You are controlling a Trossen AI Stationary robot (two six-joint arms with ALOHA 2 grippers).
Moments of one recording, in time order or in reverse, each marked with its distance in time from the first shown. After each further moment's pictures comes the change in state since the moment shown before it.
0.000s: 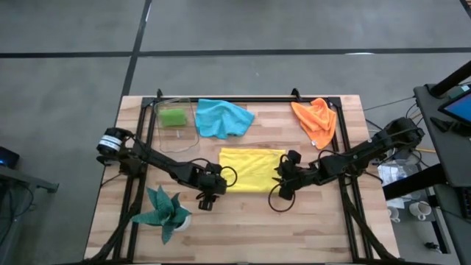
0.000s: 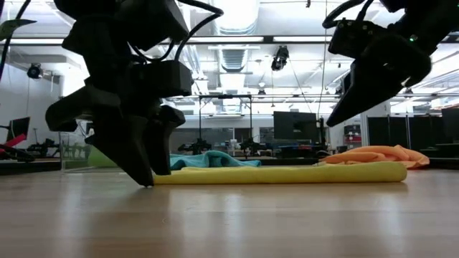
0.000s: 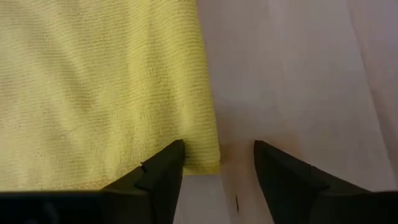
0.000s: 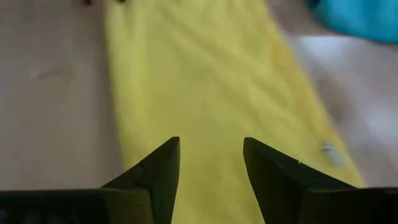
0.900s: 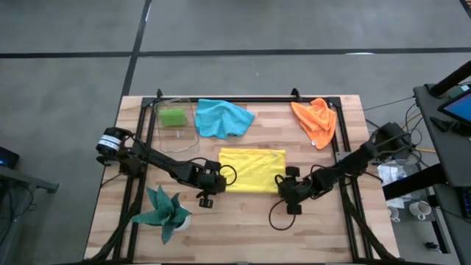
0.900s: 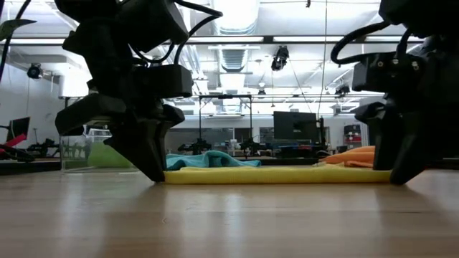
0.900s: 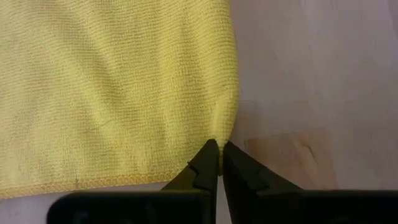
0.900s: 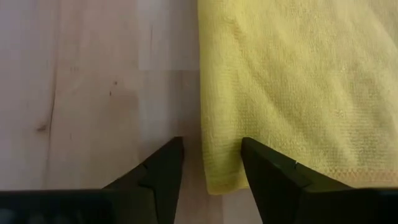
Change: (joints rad) left arm 0.001 -0.028 -0.008 -0.013 -0.044 -0.001; right arm 0.108 0.228 0.005 -0.045 -0.174 -0.016
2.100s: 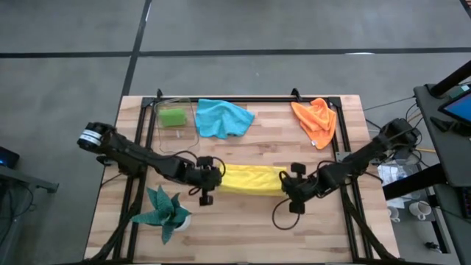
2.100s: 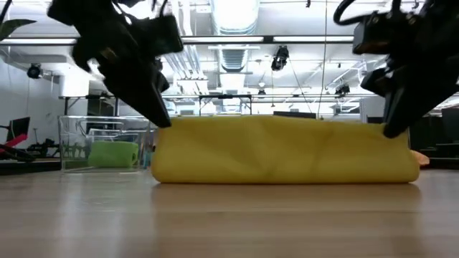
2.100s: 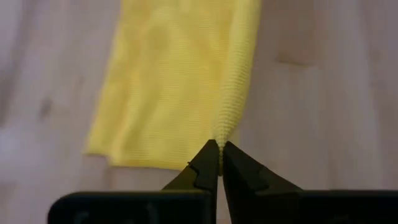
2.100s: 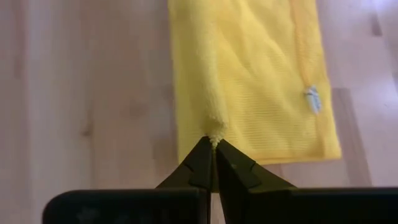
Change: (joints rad) left arm -0.010 -0.220 -0.020 -0.020 -0.078 -0.235; right arm 0.028 -0.160 0.127 -0.294 0.026 0.118
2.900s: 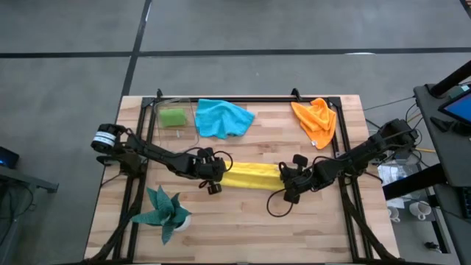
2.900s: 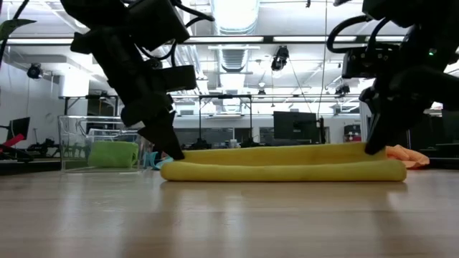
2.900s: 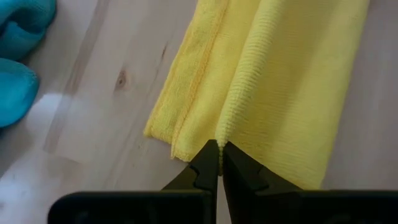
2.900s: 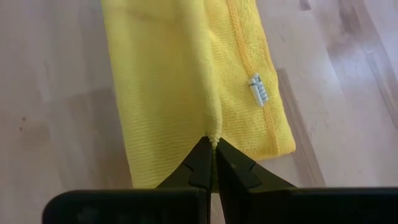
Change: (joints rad) left arm 0.098 0.133 -0.018 0.062 -0.147 -0.026; right arm -0.097 0.025 -0.064 0.021 0.096 0.045
